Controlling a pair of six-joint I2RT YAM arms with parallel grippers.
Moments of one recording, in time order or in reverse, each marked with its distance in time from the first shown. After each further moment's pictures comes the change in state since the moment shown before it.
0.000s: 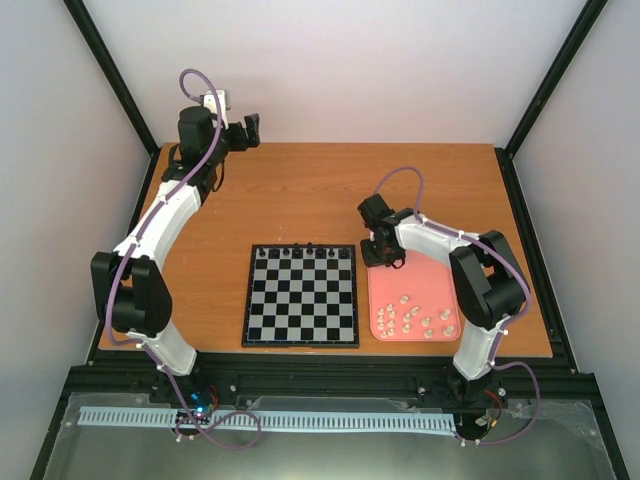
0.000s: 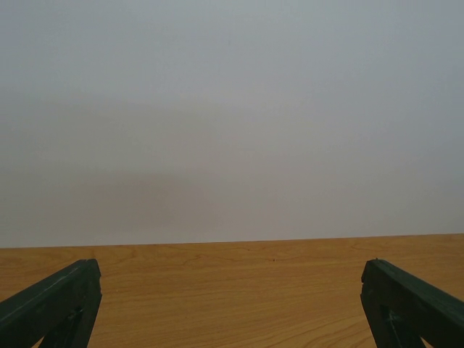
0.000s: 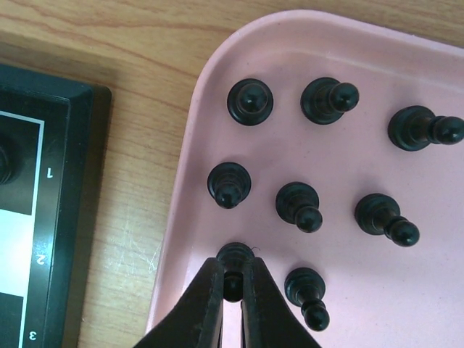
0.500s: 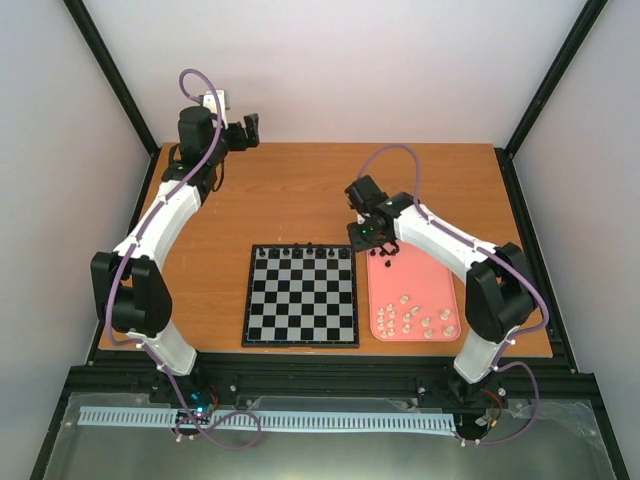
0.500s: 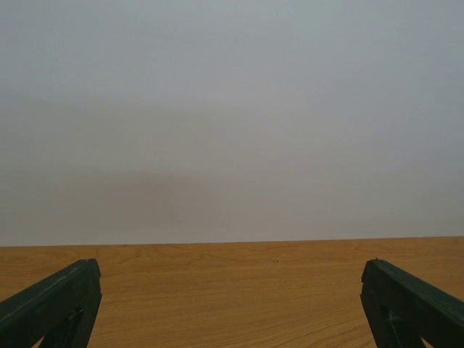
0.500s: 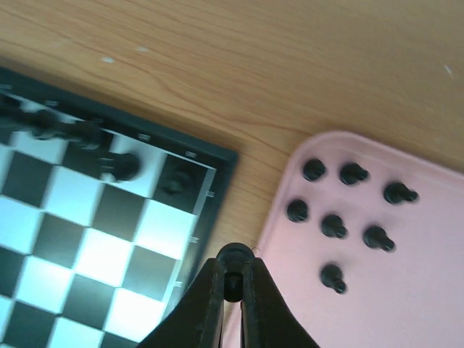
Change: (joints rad) left arm 0.000 0.000 0.000 -0.001 -0.011 0.000; right arm 0.069 -0.090 0.165 -0.132 0.024 -0.022
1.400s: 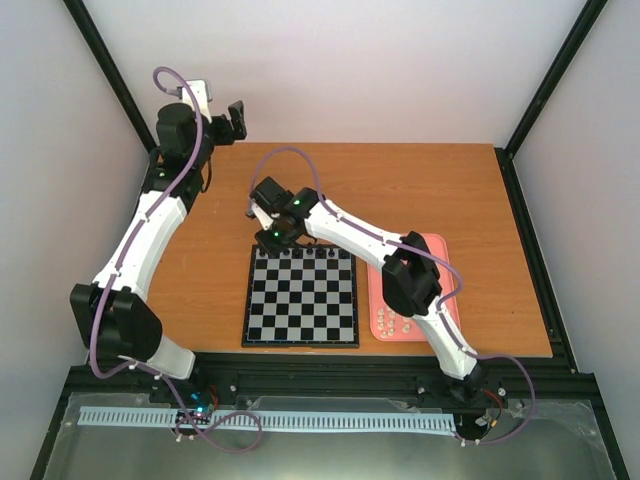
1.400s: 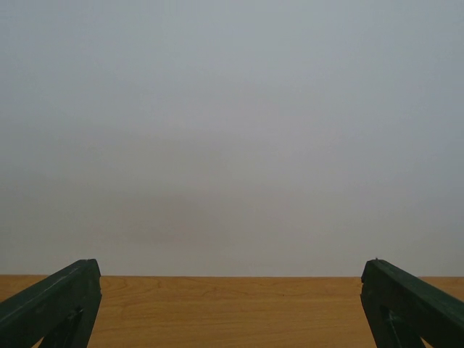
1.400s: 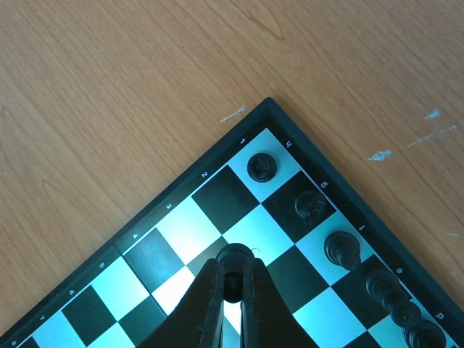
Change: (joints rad) left arm 0.000 -0.156 -0.004 -0.043 -0.079 0.005; right arm 0.327 0.547 0.779 -0.137 -0.246 -0.137
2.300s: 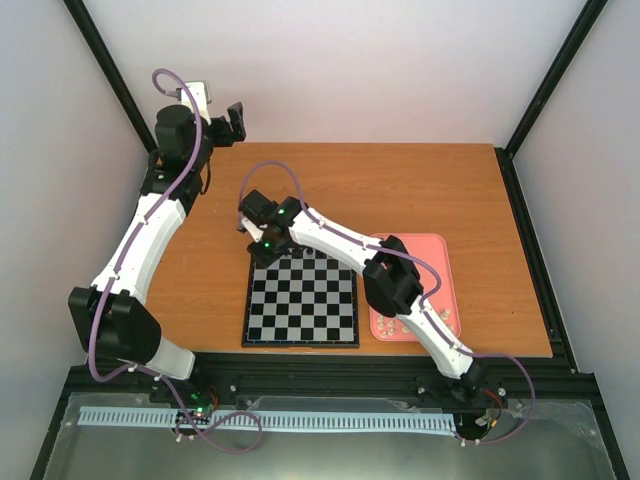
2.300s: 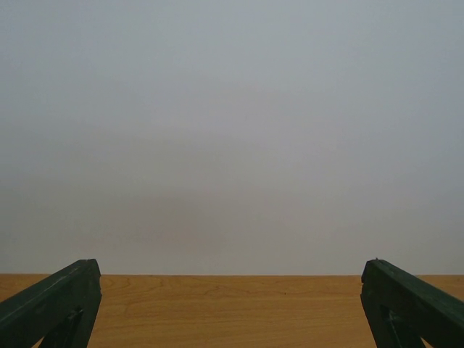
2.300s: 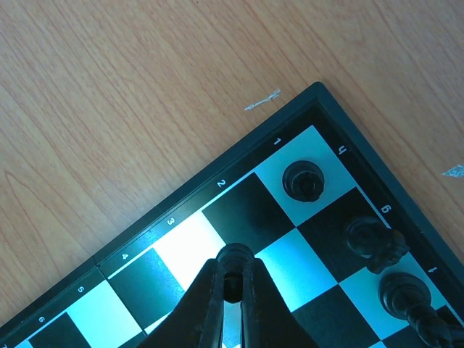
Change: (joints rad) left arm 0.000 -0.023 -0.021 -0.001 -0.006 0.011; right arm 0.036 0.168 0.151 -0.069 0.003 -0.038
